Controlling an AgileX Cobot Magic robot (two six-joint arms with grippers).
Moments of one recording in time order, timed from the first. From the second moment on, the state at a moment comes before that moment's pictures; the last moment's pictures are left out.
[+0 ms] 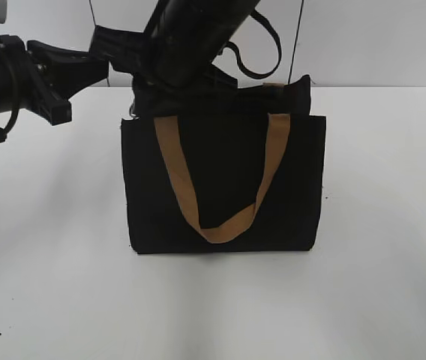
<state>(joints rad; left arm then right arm) -0.15 1.57 -0.76 1.02 -0.85 -0.56 0.70 1.99 -1.72 0.24 0.80 0.52</state>
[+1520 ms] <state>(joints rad) -0.16 1.54 -0.75 1.03 -0.51 -0.67 0.54 1.93 -1.72 0.39 1.07 0.08</state>
